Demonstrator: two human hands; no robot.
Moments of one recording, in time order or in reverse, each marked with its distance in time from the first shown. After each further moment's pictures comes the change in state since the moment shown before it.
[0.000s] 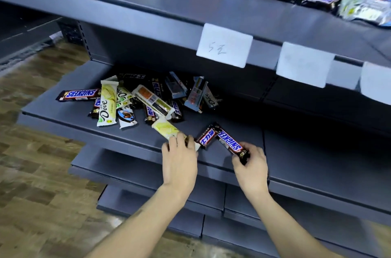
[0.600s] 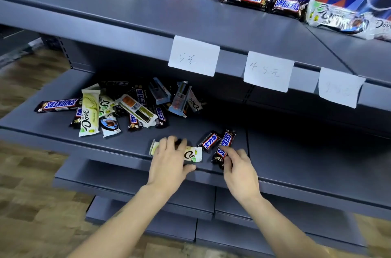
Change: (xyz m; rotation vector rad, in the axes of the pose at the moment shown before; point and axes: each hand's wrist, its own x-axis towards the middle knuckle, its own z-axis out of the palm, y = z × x) left_hand 0.010 -0.002 -0.010 -0.212 -0.090 0.166; right_hand -0.002 0.005 -0.018 -0.282 -0.118 -0.165
